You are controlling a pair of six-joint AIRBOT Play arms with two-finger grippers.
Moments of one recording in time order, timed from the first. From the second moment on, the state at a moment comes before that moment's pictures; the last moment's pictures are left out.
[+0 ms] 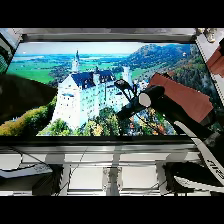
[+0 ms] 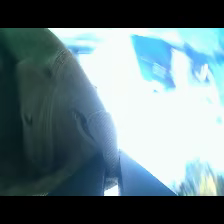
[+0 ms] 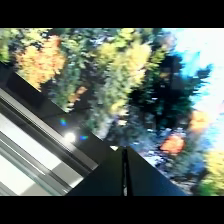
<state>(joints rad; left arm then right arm) 0.70 -1.39 1.73 0.84 -1.54 -1.08 0.63 -1.28 1.18 -1.45 1.15 1.53</state>
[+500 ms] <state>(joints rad) -0.26 -1.46 1.93 1.17 -1.79 -1.10 0.54 -1.13 1.18 -1.54 1.25 1.33</state>
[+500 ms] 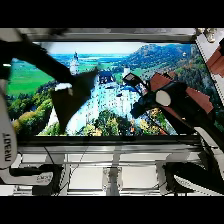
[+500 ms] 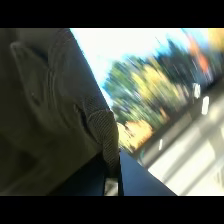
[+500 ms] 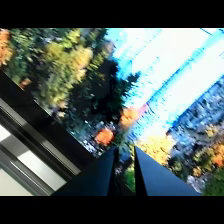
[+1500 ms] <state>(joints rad) -0.59 -1.46 1.86 1.41 -1.85 -1.04 0.38 -1.16 1.01 -1.23 1.13 0.73</state>
